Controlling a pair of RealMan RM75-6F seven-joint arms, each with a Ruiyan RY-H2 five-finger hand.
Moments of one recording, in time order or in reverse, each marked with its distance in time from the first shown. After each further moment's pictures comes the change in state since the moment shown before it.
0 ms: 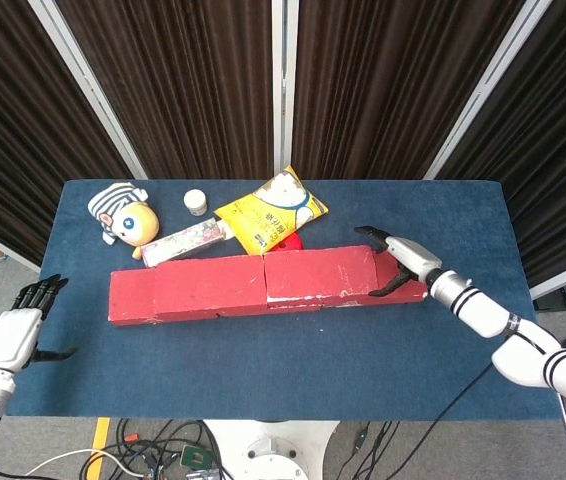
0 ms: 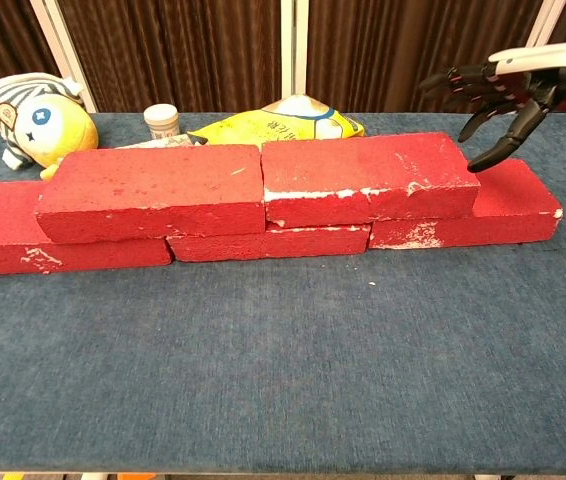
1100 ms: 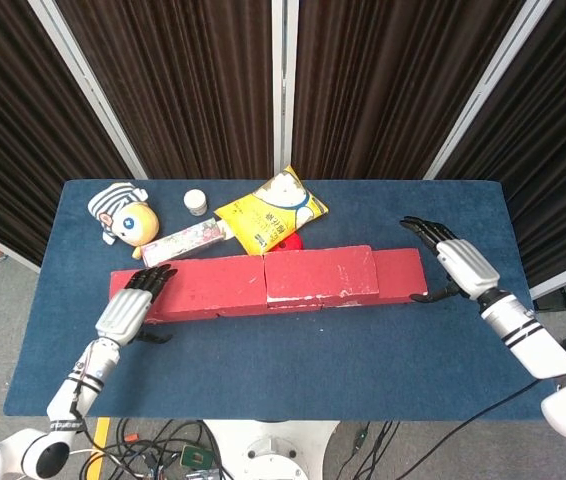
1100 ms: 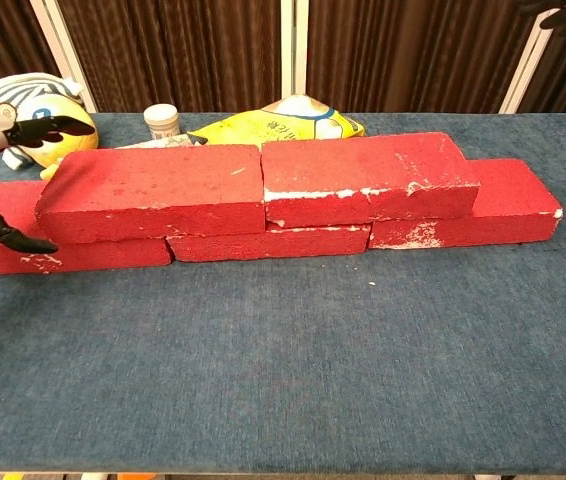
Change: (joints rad) left arm -0.229 -0.257 -0.107 -0.087 -0.134 -0.193 0.268; right arm -0.227 0.217 0.065 -0.300 0.086 0.273 -0.421
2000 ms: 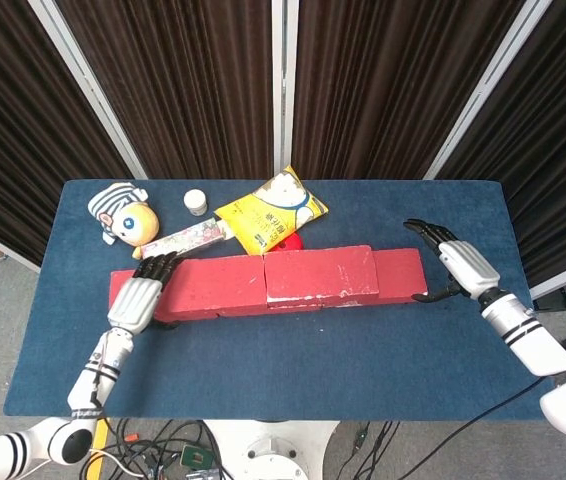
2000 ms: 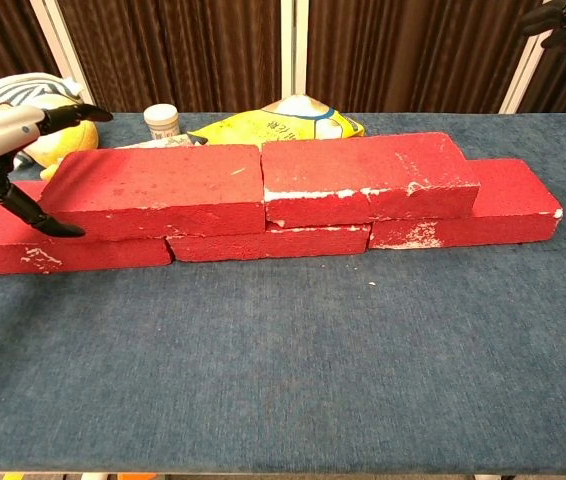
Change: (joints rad) left arm -0.050 -0.115 -0.017 0.099 -0.042 0.058 0.107; right arm -0.015 -0.035 0.018 0.062 -0.018 -0.043 0.055
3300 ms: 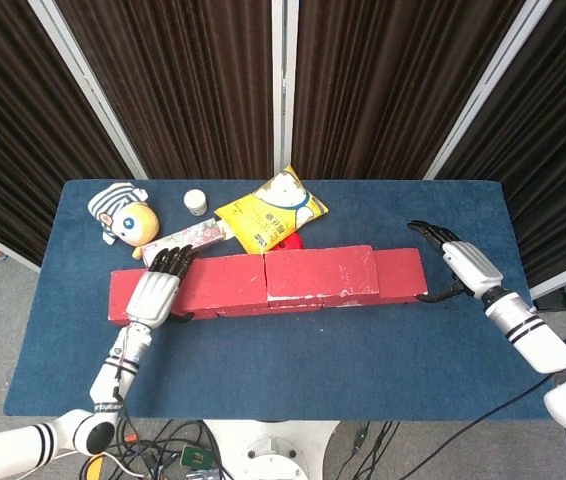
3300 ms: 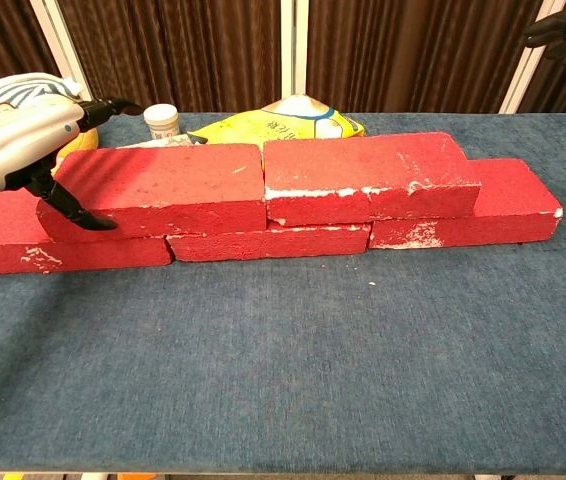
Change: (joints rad) left arm -0.049 -0.104 -0.016 0.083 -0.009 0.036 0.083; right arm 0.000 -0.015 -0.009 0.063 -0.032 -0.022 0.081
